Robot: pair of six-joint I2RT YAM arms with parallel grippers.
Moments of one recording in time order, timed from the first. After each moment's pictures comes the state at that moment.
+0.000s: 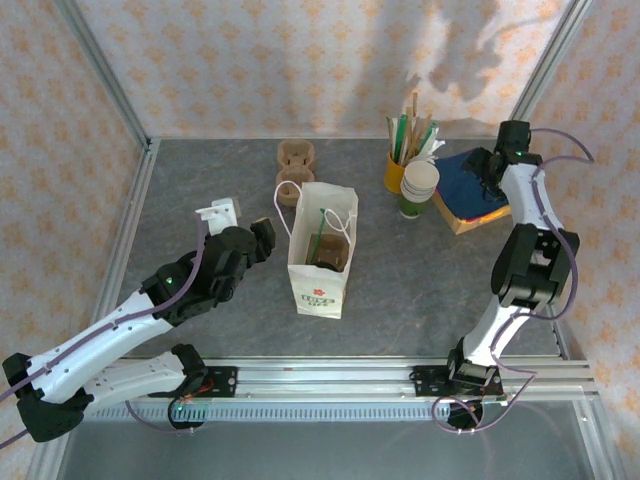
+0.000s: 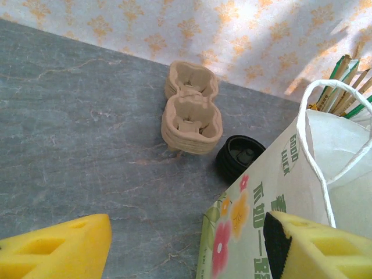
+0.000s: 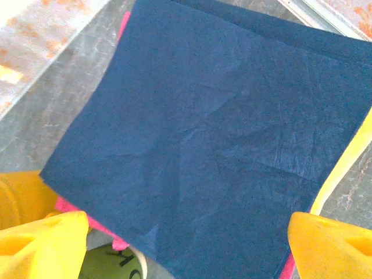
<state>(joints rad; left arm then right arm) -0.83 0.91 0.97 -0.64 -0.70 -0.75 -0.22 1.84 1.59 -0.70 -0.01 0.54</state>
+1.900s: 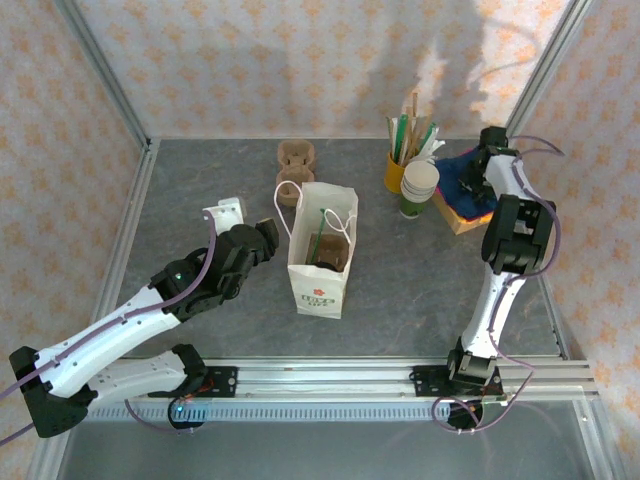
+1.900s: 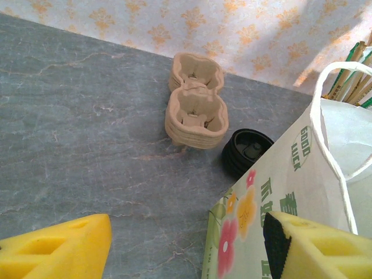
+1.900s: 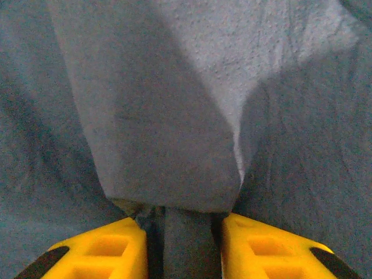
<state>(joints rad) -0.83 0.96 0.97 -0.63 -0.70 -0.75 -0.20 2.16 1.80 -0.77 0.05 0.48</state>
